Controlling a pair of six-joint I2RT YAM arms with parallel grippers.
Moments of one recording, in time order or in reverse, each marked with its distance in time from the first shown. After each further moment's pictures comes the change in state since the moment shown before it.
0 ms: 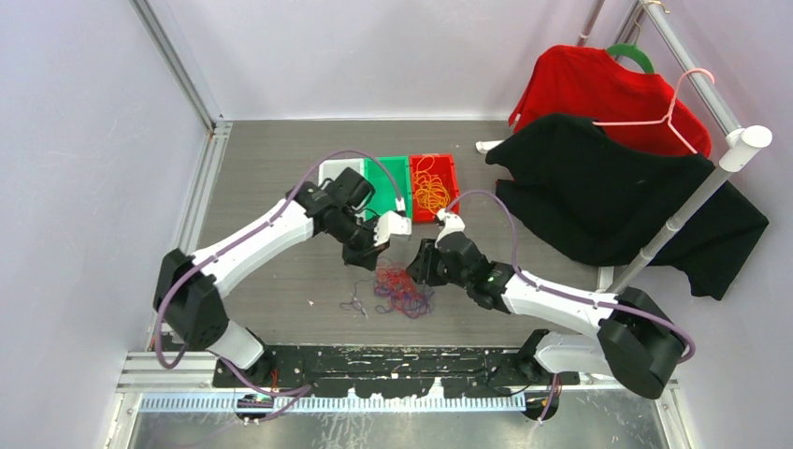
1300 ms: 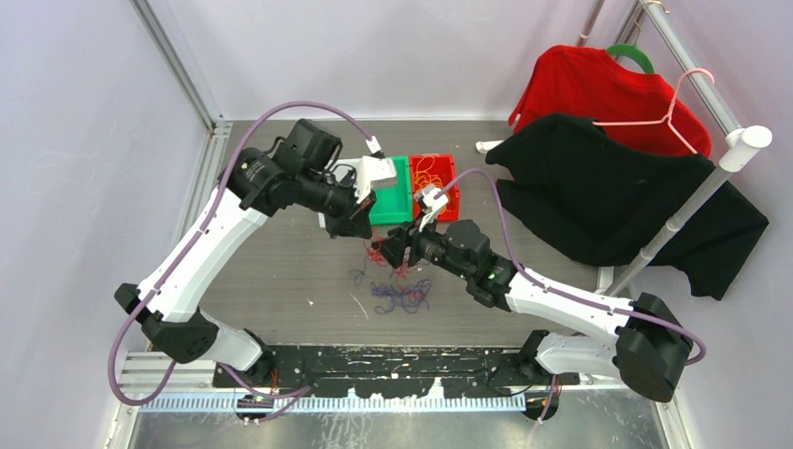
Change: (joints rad) left arm 0.001 -0.111 0.526 -0.336 -0.025 -0.298; right arm 0.068 -0.061 0.114 0.340 -0.131 -0.301
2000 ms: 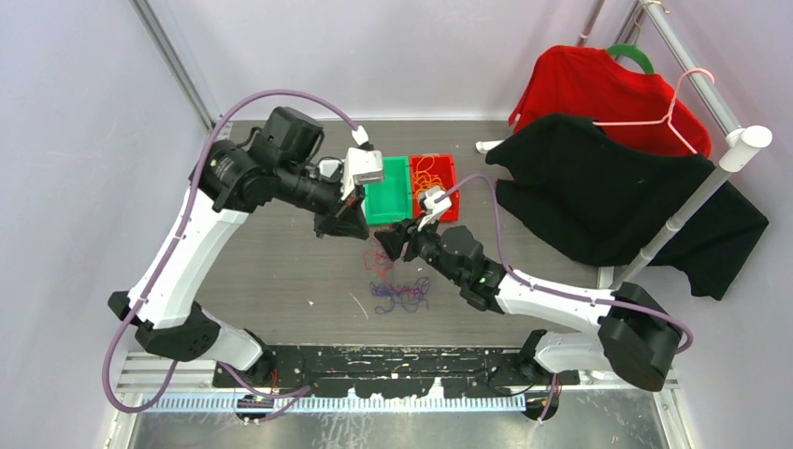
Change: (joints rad) left arm 0.000 0.010 0.184 -0.145 0.142 0.030; right arm 0.024 0.069 -0.031 0.157 0.218 -0.031
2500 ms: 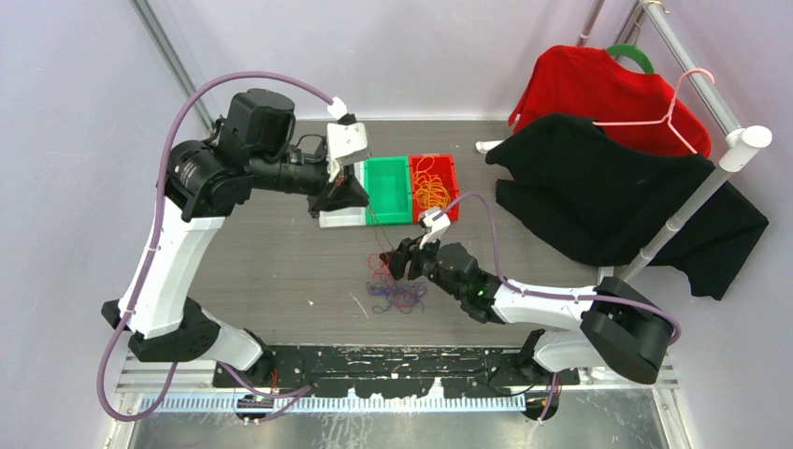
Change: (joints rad) left arm 0.000 0.006 0.212 0.058 -0.075 -0.005; right arm 0.018 0.055 -0.150 0.058 0.033 0.066
